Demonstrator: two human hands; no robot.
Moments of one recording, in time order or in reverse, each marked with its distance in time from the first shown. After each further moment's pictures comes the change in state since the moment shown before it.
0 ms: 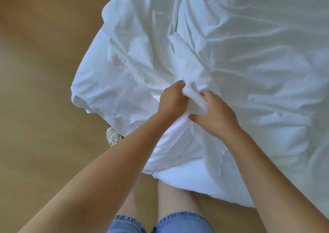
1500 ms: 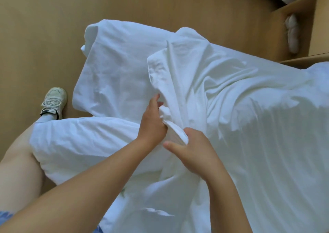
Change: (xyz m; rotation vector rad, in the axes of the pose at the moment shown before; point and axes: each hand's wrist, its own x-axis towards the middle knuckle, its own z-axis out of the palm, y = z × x) left_hand 0.021 0.018 0.059 -0.809 0.948 -0.316; right_hand 0.065 -0.029 -0.083 -0.447 -0.403 -0.524
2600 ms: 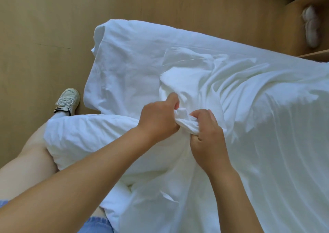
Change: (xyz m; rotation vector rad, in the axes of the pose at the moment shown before) left_hand -0.014 0.030 -0.013 0.619 -0.104 0.290; right_hand -0.001 0.018 0.001 0.006 0.441 -0.547
